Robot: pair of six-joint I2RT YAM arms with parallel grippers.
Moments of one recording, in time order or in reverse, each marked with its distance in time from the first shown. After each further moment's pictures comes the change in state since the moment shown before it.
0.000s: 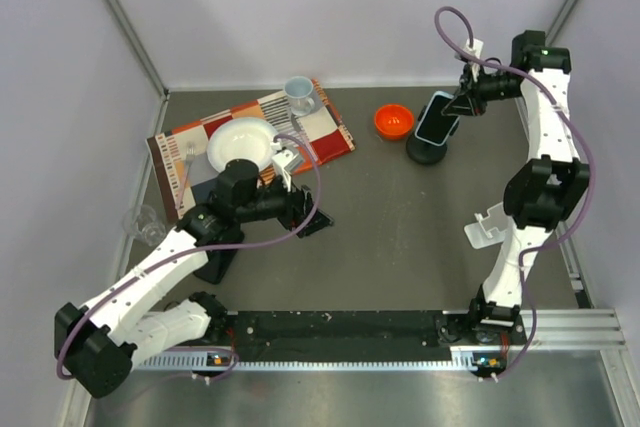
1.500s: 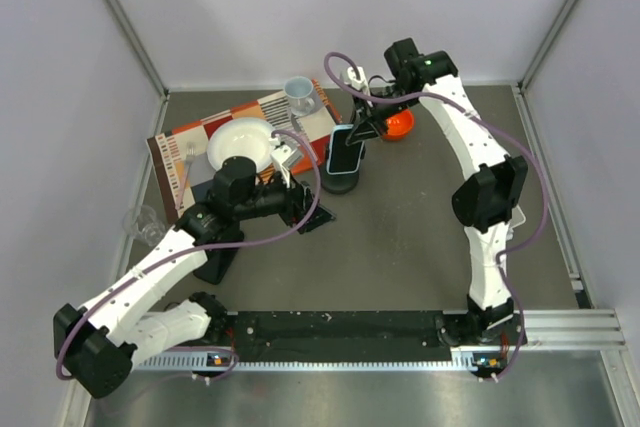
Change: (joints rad) left arm 0.000 0.011 0.024 0.040 0.014 -0.013; right arm 0.531 0.073 0.106 -0.009 -0.038 -0.016
